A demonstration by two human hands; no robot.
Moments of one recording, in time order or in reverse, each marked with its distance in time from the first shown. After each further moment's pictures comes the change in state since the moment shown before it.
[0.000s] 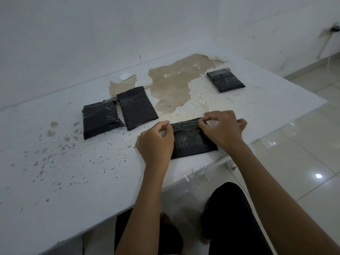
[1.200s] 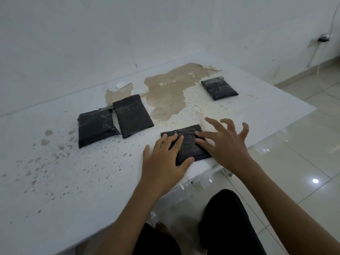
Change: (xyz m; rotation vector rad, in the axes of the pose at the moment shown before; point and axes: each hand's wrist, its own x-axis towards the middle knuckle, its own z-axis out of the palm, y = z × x) left_hand -0.029 0.004 -0.018 0.510 -0.476 0.478; right_hand -0.024 0.019 -0.019 -0.432 -0.085 -0.293
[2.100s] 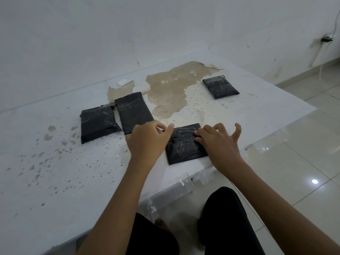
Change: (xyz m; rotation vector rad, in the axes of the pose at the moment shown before) left_hand 0.039 -0.019 -0.032 -0.157 0.249 -0.348; right_hand -0.005 -0.019 0.003 -0.066 -0.007 -0.005
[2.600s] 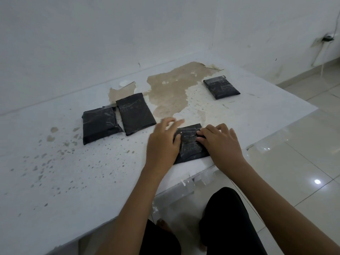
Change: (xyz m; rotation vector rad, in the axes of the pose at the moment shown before) left_hand -0.016 0.006 0.032 -0.124 0.053 0.340; right_hand 0.001 0.003 0.003 0.041 -0.058 -0.008
